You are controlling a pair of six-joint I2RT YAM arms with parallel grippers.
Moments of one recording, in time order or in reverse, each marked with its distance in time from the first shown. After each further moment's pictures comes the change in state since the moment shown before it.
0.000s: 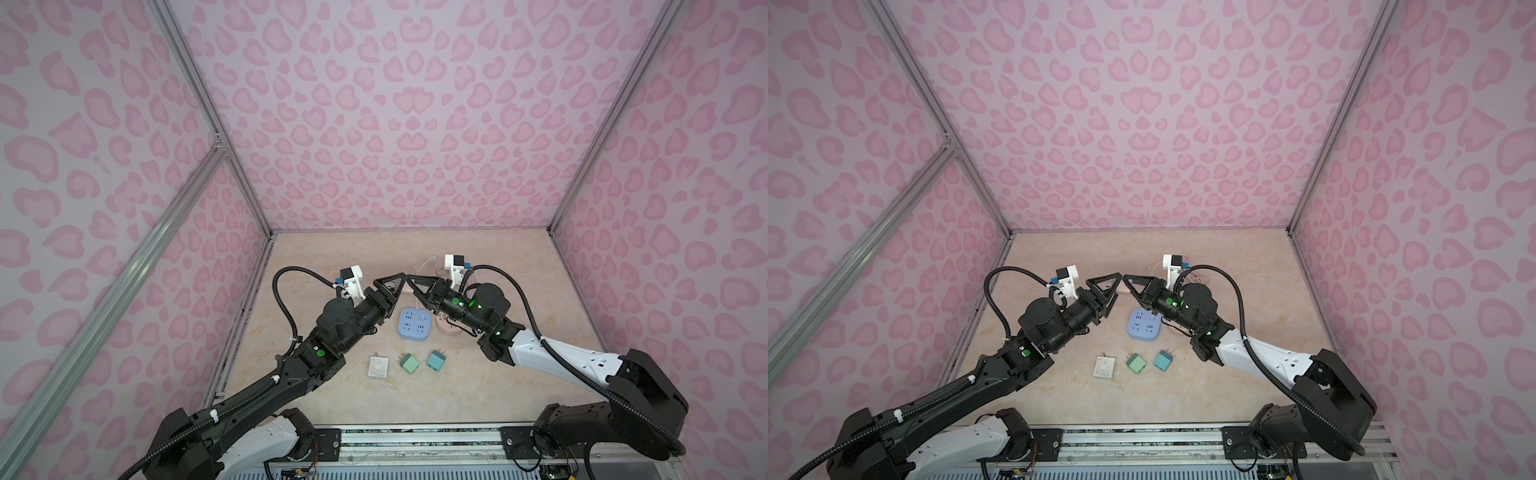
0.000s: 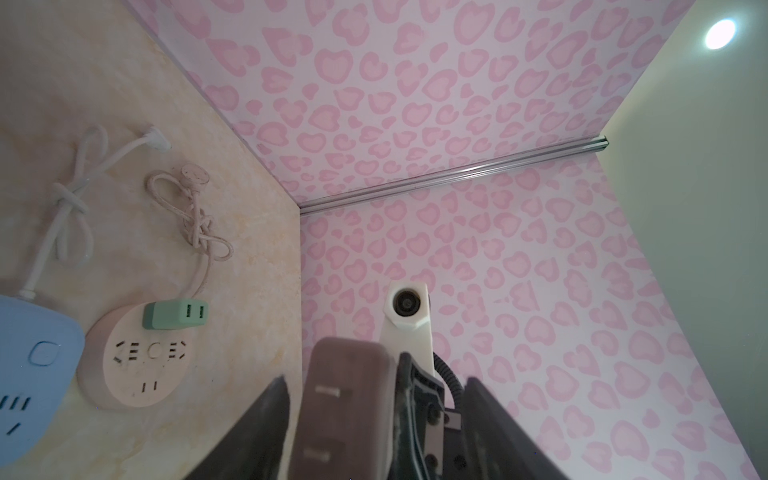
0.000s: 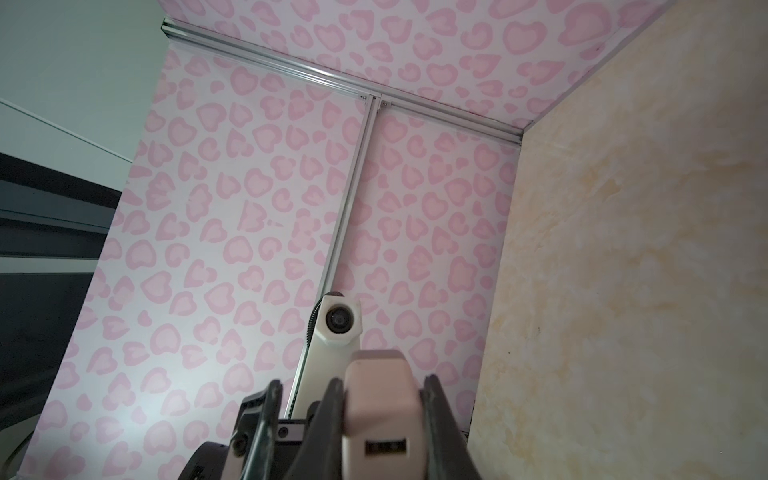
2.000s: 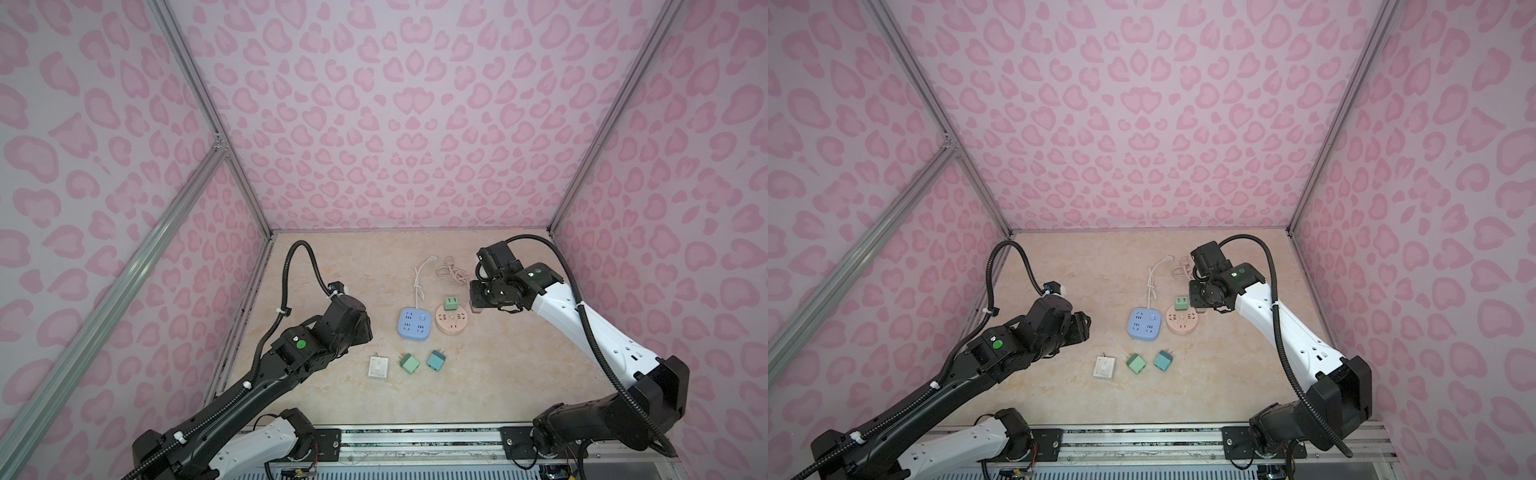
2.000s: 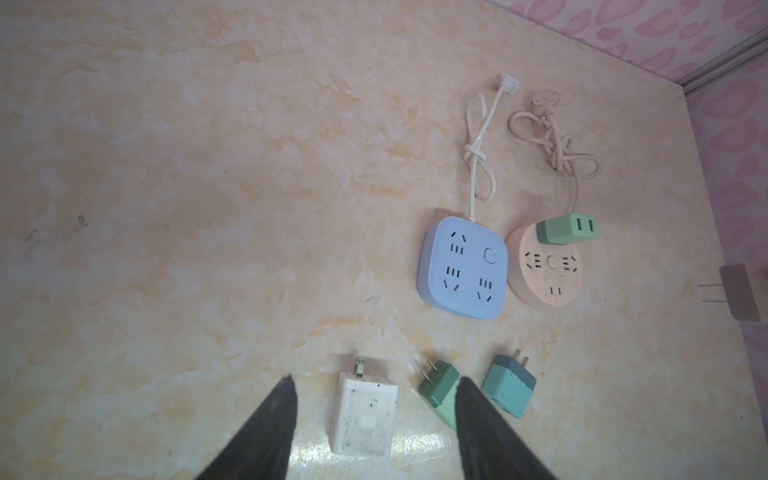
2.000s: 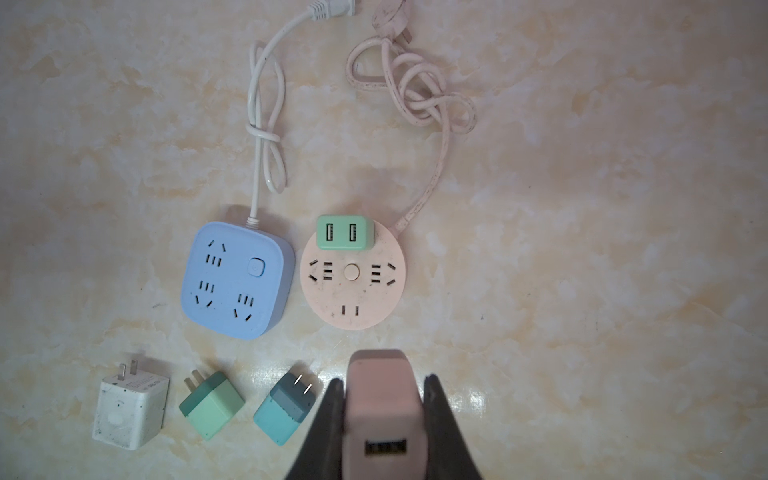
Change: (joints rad) left arm 0.001 -0.035 0.260 -1.144 -0.281 0.540; right arm -0.249 0.068 0.590 -1.691 0.373 -0.944
